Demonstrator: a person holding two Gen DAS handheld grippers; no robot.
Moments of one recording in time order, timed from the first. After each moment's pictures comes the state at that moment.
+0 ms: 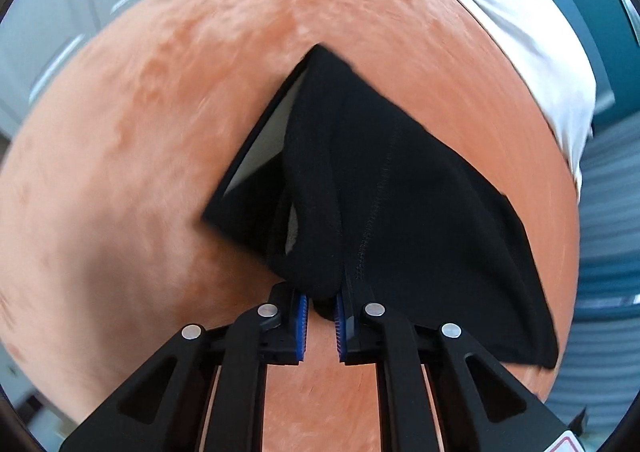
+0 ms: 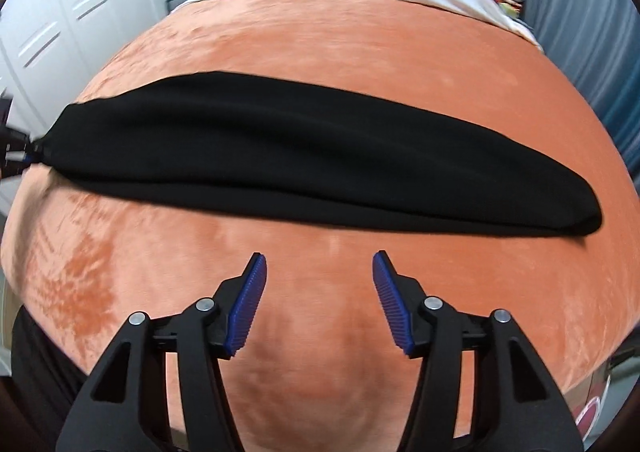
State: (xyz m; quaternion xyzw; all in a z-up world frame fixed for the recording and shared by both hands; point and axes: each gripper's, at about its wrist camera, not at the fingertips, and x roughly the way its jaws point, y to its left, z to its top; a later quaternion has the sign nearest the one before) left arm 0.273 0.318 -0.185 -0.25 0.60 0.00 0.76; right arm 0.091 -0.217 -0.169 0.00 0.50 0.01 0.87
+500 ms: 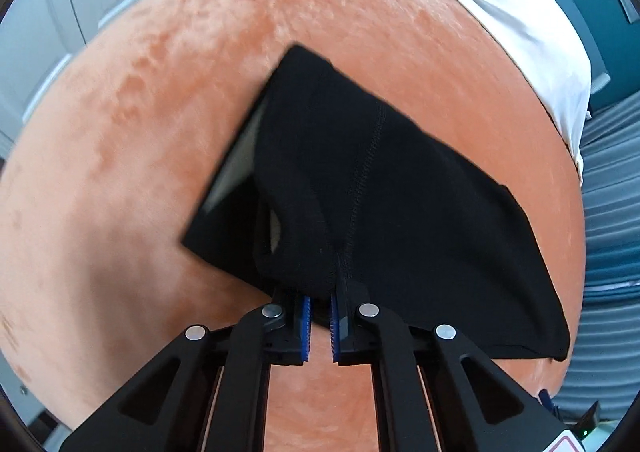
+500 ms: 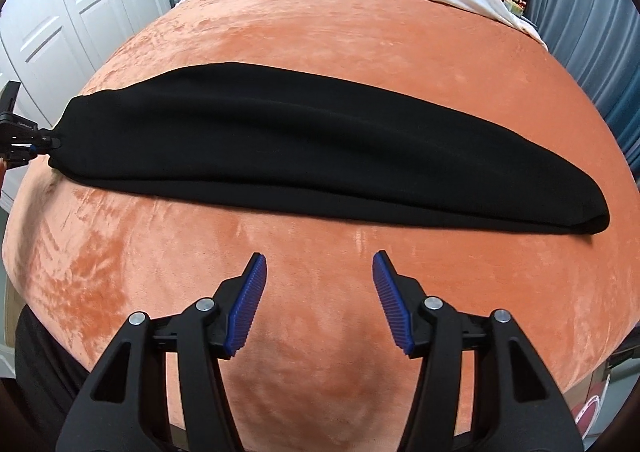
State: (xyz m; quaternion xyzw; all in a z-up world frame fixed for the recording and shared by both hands) left arm 0.273 0.321 -0.185 -0.23 0.59 -0.01 0.78; right arm 0.085 -0.196 -0.168 0.00 0.51 0.00 0.86
